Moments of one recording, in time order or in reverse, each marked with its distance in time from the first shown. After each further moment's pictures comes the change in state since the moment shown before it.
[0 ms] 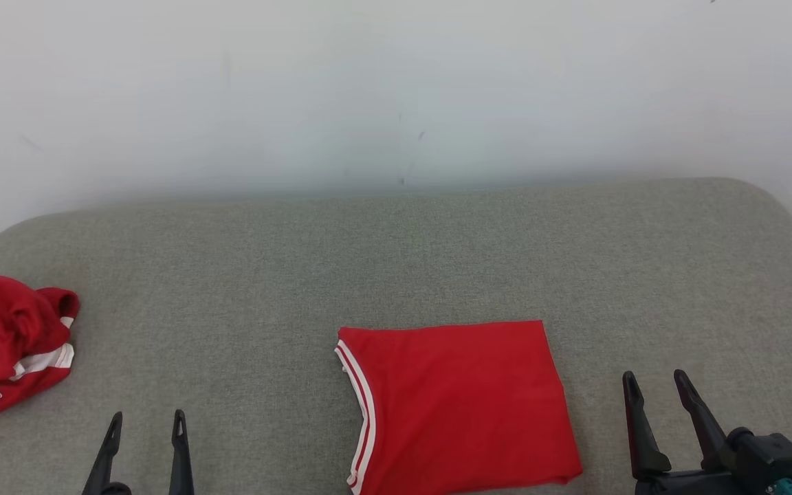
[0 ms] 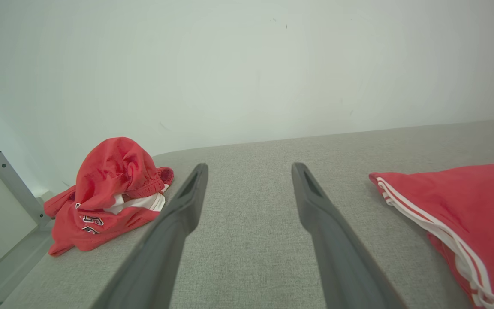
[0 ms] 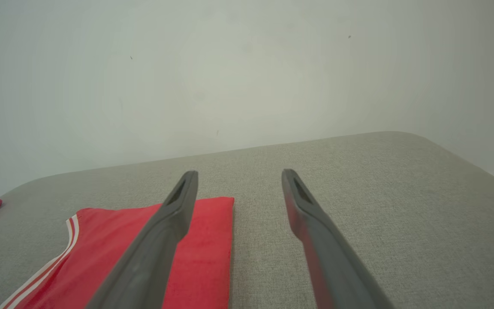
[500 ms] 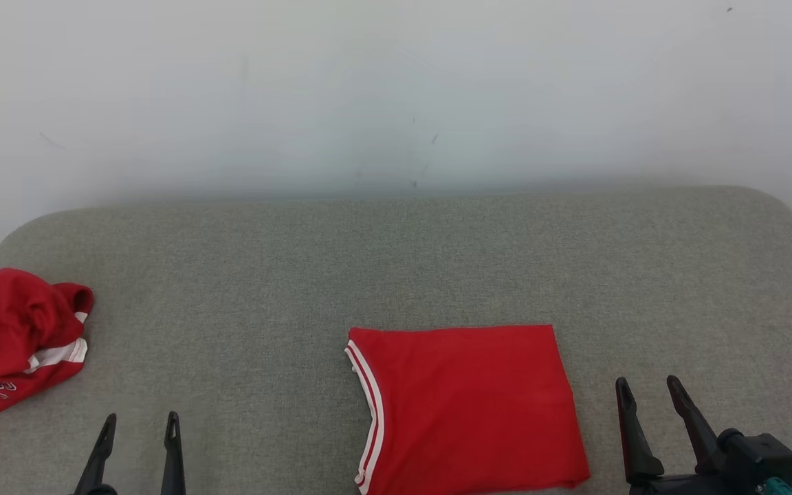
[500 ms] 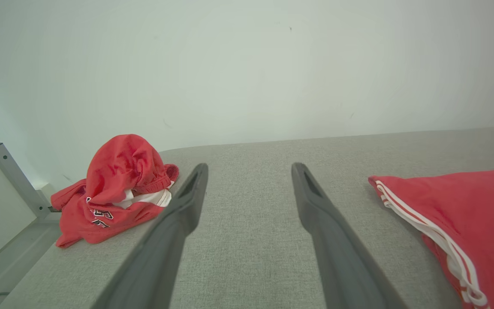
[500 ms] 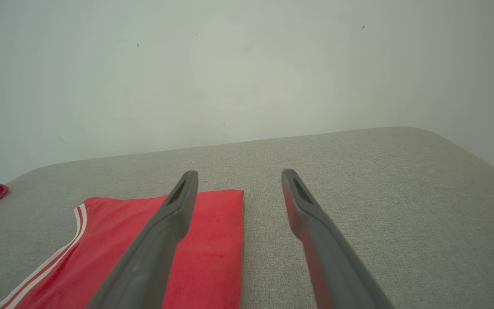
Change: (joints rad) left arm 0.028 0.022 0.000 -0.071 -0.041 -0.027 0.058; right arm 0.006 0.024 -0.007 -0.006 -0.039 0.000 0.040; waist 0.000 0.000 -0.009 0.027
